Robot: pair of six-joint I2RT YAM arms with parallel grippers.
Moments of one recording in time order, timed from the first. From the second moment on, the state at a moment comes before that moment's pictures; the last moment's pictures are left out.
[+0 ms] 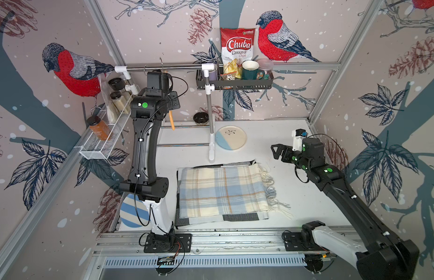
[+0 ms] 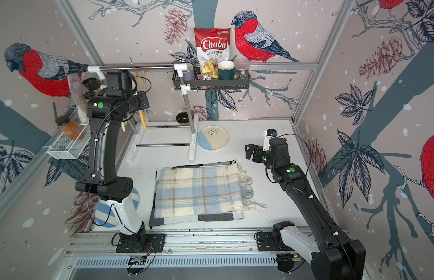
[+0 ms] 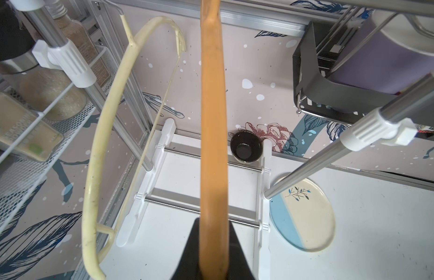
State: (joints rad) left arm -0.14 1.85 2.54 -1.25 -0.21 -0.24; right arm 0.30 1.03 0.91 -0.40 -0.10 0.37
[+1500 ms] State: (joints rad) left arm -0.93 0.92 0.50 -0.25 -0.58 -0.31; right arm 0.86 1.78 1.79 -0.73 -0.24 0.73
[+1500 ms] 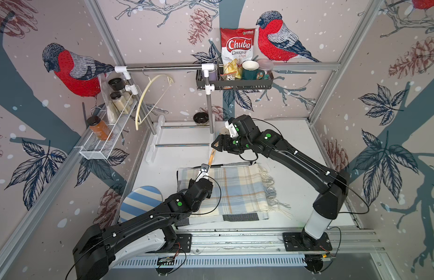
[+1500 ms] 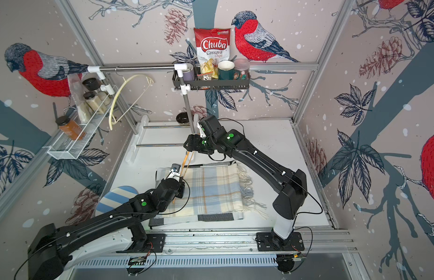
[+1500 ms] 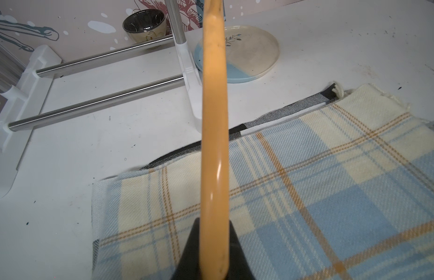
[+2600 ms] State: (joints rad) left arm -0.61 0.95 0.70 -0.63 -0.44 -0.65; right arm 0.63 1.53 1.11 -0.45 -0.66 0.78
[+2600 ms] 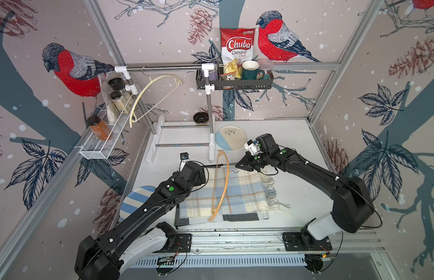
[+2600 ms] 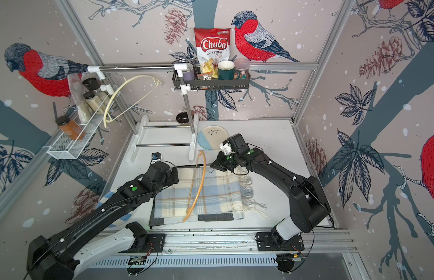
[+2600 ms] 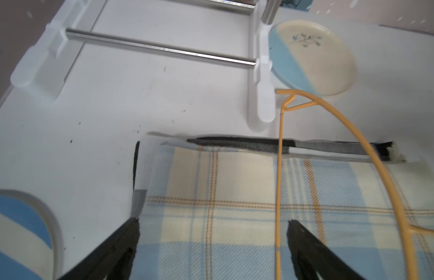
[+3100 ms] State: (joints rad) left arm -0.45 1.20 0.58 -0.63 -0.37 -0.78; right arm 0.57 1.53 1.00 -0.40 -0.77 0.73
